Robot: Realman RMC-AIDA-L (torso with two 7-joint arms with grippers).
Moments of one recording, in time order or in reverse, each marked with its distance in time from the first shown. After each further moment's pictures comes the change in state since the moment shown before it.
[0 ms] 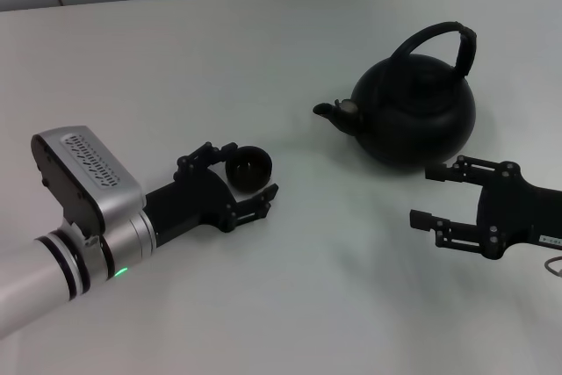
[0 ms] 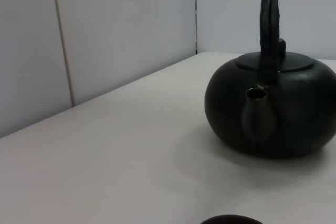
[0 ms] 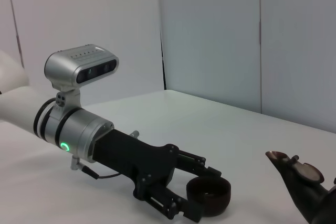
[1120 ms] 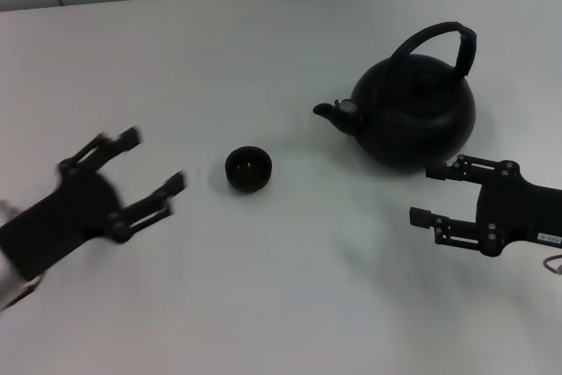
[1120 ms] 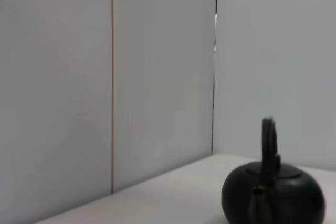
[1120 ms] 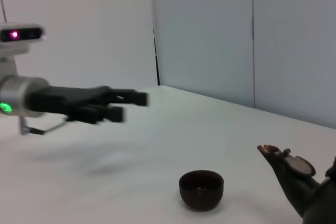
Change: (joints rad) left arm 0.356 0.018 0.046 0.427 0.045 0.486 -0.283; right arm 0.001 0.001 0.000 0.002 0.000 0.023 0.009
